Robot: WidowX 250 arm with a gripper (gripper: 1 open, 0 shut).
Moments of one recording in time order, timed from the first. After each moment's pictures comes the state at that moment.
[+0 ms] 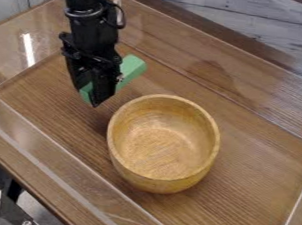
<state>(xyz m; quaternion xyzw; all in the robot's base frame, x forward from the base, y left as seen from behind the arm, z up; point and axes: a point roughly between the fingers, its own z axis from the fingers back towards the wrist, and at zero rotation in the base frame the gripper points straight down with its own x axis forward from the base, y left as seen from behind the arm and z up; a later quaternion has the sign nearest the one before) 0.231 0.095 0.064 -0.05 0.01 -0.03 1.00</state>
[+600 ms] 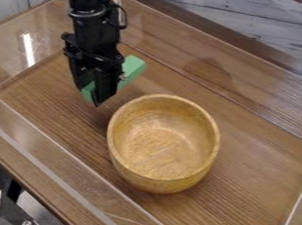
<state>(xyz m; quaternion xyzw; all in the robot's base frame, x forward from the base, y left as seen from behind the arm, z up) 0.237 0.097 0.058 -0.06 0.02 -0.02 1.00</state>
